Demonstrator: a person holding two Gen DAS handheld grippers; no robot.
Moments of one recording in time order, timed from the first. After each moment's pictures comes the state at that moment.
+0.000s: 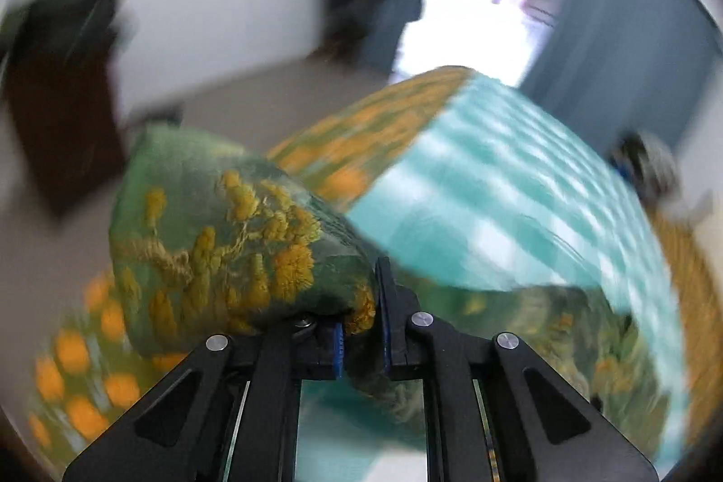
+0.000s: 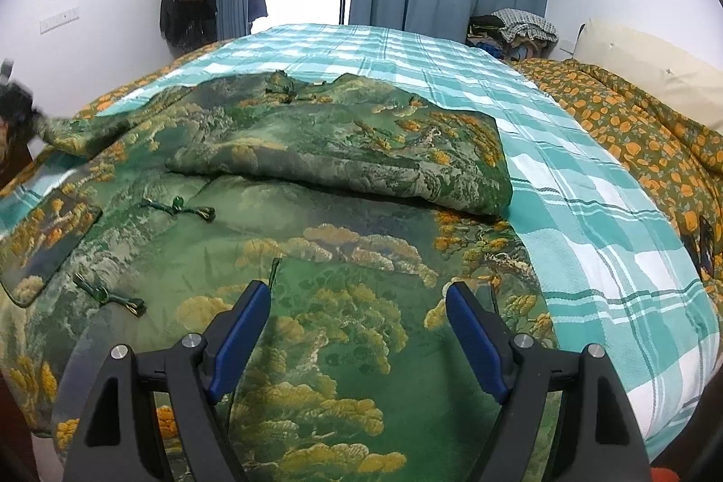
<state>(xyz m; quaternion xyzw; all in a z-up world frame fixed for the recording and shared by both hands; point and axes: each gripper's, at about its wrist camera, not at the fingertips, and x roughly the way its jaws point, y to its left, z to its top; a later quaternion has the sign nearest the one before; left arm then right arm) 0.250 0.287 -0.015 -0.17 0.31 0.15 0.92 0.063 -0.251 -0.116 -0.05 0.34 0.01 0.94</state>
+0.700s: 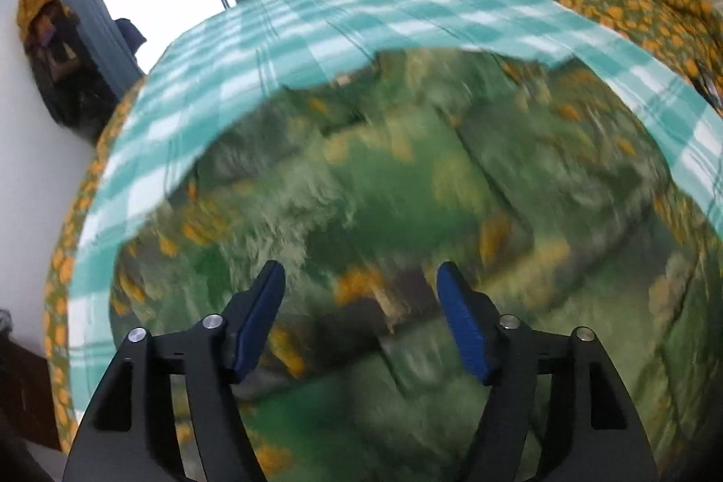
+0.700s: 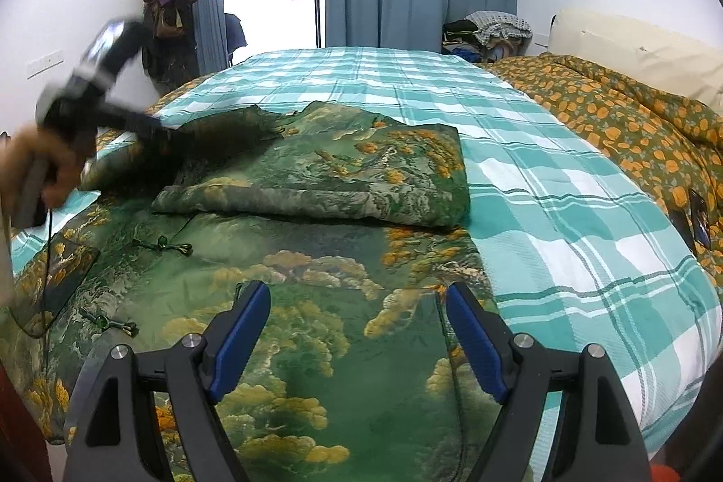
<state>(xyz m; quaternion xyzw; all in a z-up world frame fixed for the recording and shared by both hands) 0.241 -0.079 -0.086 0.18 0.42 -0.13 0.88 0.052 -0.287 -0.098 0.00 0.32 -0.02 0.95</state>
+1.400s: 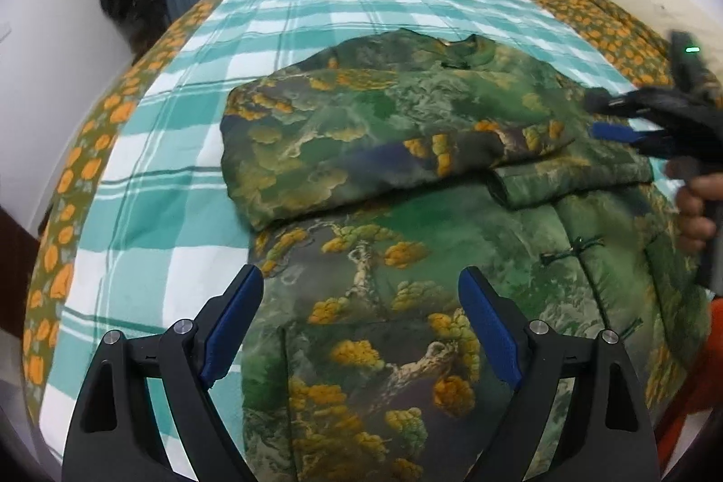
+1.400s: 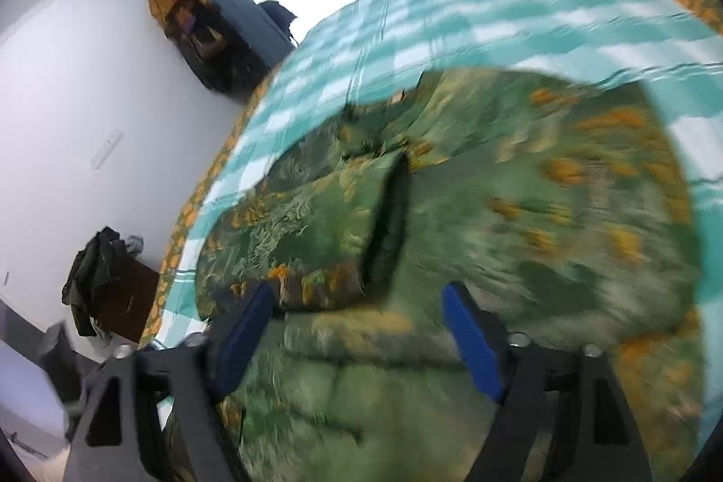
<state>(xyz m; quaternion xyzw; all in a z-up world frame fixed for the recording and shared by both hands) 0.171 0.060 -0.080 0.03 0.46 -0.07 0.89 0.268 -0.236 -0.099 0.22 0.44 0.15 0.86</state>
